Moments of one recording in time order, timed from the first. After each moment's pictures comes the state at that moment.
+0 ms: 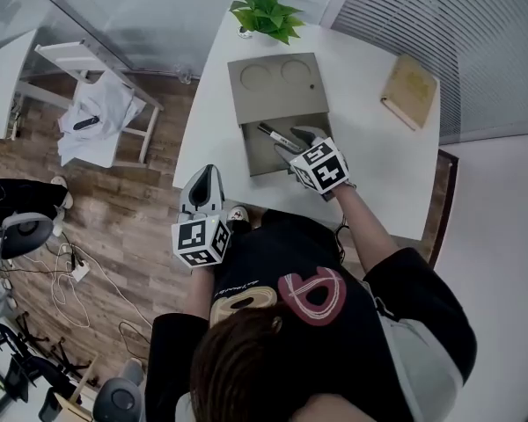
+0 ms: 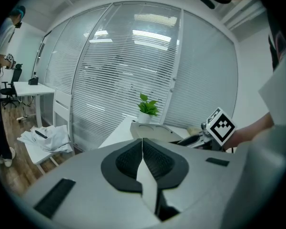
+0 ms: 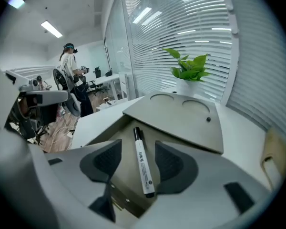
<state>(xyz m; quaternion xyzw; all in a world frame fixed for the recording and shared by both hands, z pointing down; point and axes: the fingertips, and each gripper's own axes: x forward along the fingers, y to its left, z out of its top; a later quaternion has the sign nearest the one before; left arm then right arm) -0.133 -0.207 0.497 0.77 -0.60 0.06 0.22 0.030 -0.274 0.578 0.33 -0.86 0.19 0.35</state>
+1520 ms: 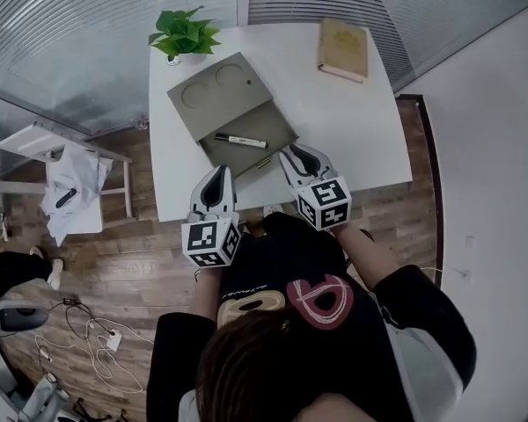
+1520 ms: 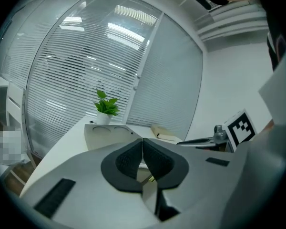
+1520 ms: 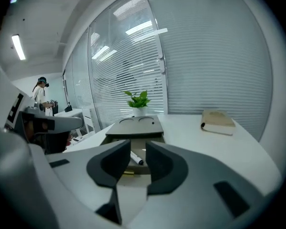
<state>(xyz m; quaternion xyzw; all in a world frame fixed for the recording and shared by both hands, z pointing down) -0.029 -0.207 0.475 0.89 -0.41 0.05 0.19 0.111 -0.191 0.505 0.61 -0.76 0.19 0.15</state>
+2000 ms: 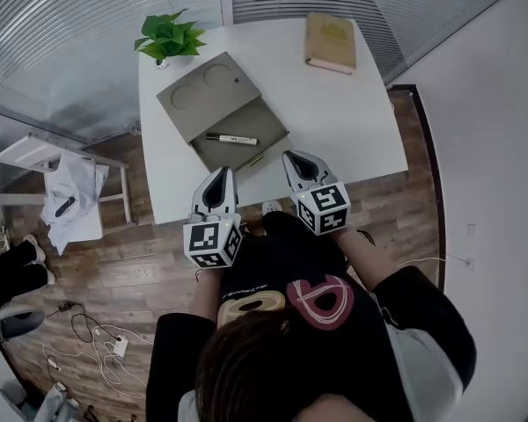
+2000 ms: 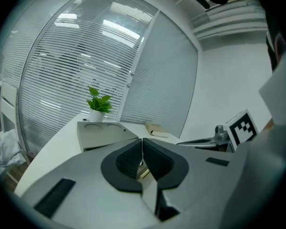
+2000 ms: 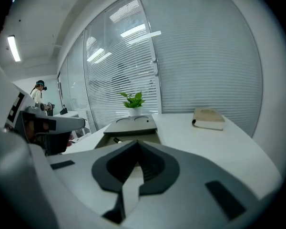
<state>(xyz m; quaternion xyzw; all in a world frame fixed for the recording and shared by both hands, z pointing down) -0.009 -0.188 0.477 0.90 -0.38 0.07 0.19 0.124 -0.161 0.507 0.63 -0.74 0.19 0.14</state>
